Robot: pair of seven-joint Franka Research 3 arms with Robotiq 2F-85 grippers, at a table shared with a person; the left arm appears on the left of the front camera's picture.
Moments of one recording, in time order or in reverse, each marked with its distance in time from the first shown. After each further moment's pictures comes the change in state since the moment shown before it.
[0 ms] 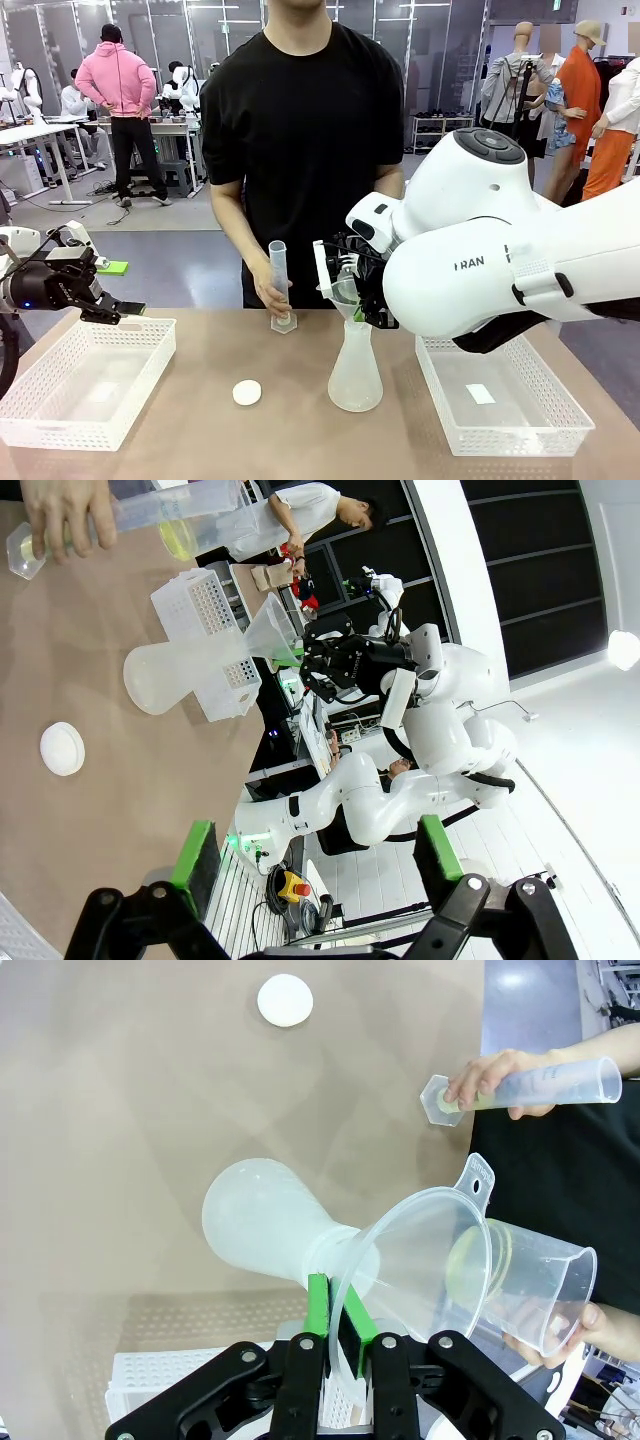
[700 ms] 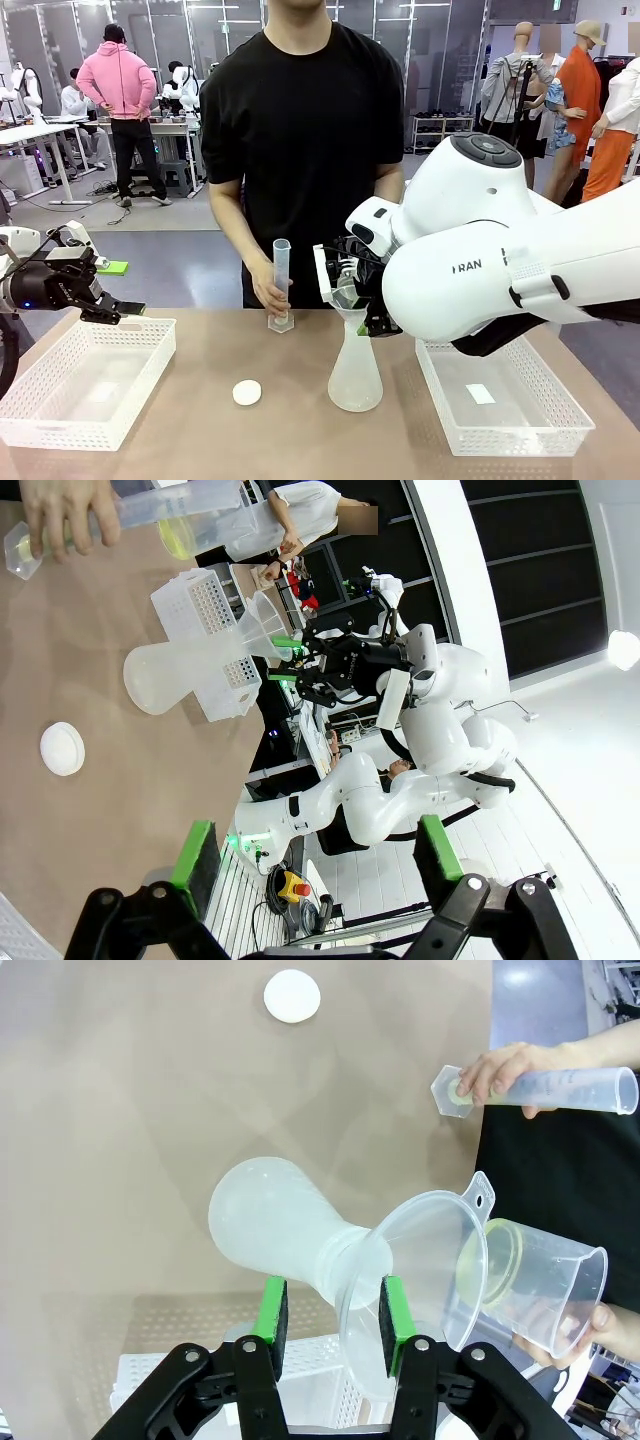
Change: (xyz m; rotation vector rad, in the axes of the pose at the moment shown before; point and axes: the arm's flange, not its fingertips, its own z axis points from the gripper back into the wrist) left arm 0.000 0.000 0.000 0.000 0.000 0.000; right arm -0.001 0.002 -0.005 0.014 0.006 -0.007
